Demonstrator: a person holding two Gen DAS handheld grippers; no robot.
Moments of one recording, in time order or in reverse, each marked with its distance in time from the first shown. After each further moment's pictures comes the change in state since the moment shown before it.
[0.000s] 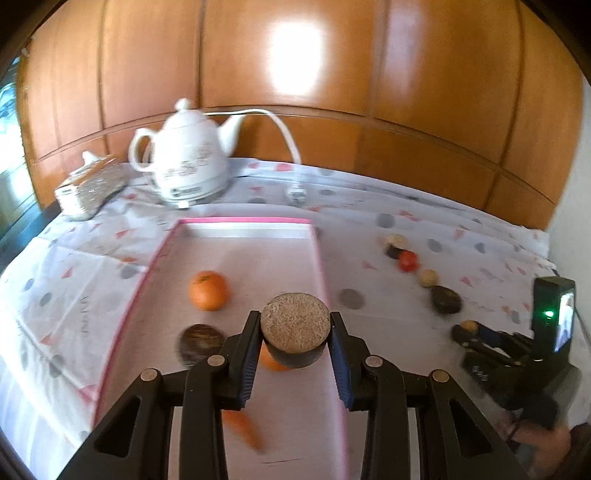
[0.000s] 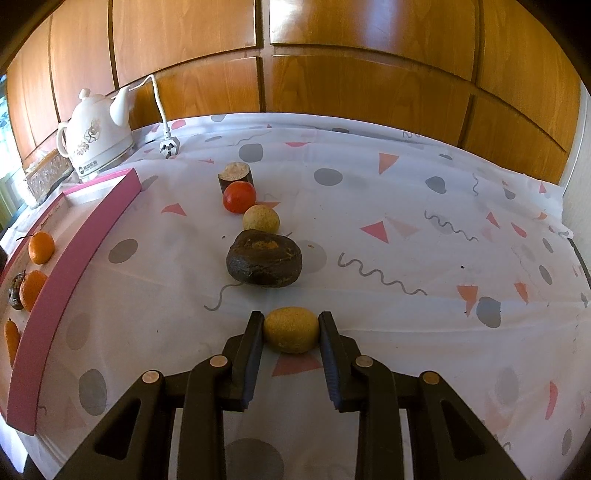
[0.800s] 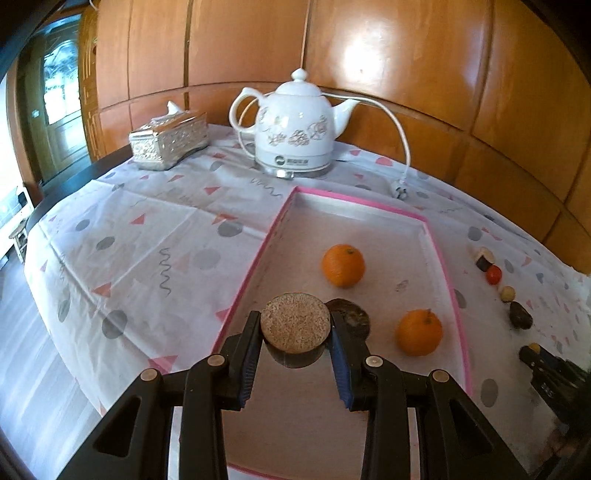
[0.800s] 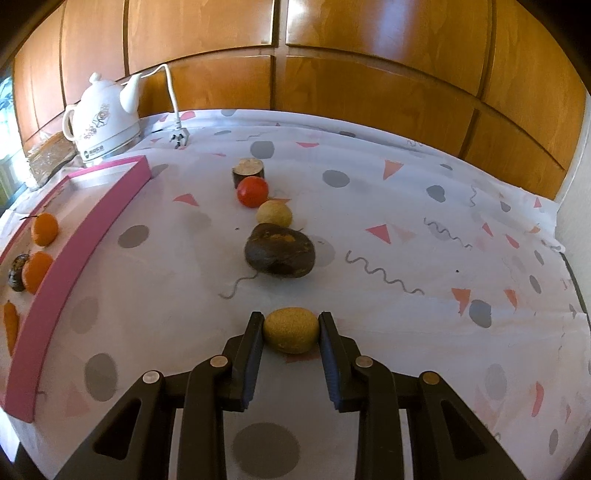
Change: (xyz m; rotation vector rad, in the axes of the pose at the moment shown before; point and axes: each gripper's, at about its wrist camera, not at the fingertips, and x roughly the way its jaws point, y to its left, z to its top) left arm 0.002 0.090 -0.025 -0.181 0.038 0.163; right arm -0.011 0.015 -0.005 -0.051 0.009 -0.024
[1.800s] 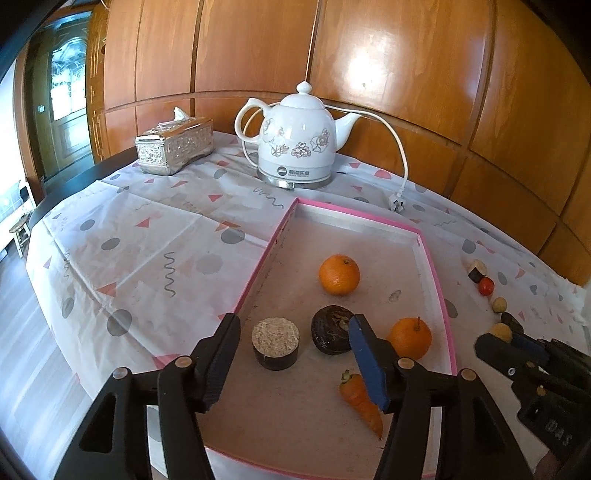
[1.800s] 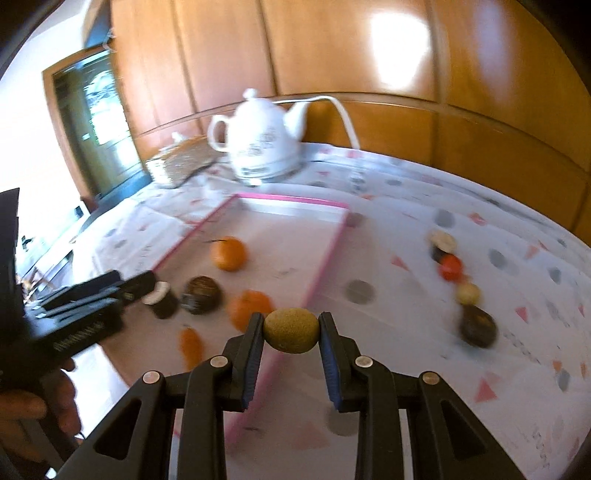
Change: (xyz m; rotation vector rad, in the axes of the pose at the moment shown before) left arm -0.016 0.000 0.000 -0.034 -0.037 -0.011; right arm -0.059 0.120 0.032 -0.193 -0.076 0.425
